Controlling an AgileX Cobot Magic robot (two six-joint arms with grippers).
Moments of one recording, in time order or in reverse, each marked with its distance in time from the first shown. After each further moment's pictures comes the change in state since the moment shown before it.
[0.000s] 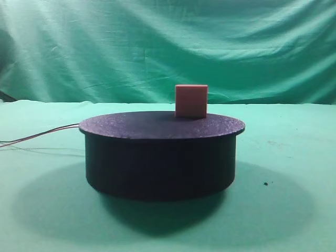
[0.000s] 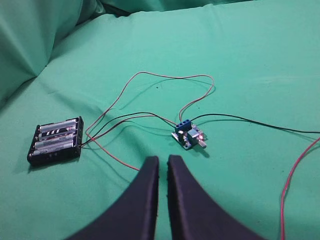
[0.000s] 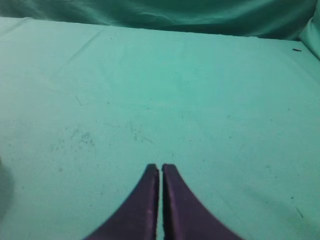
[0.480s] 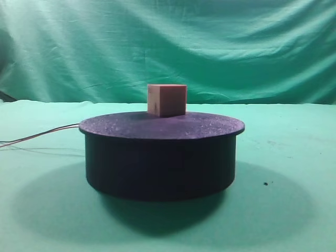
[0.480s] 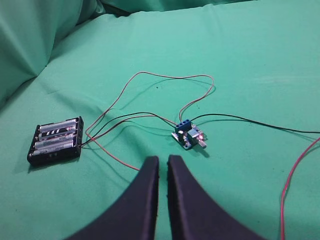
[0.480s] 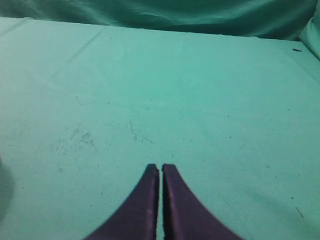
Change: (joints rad) left arm 0.000 0.000 0.000 0.000 0.000 0.000; right arm 0.000 0.000 0.001 0.004 -0.027 0.003
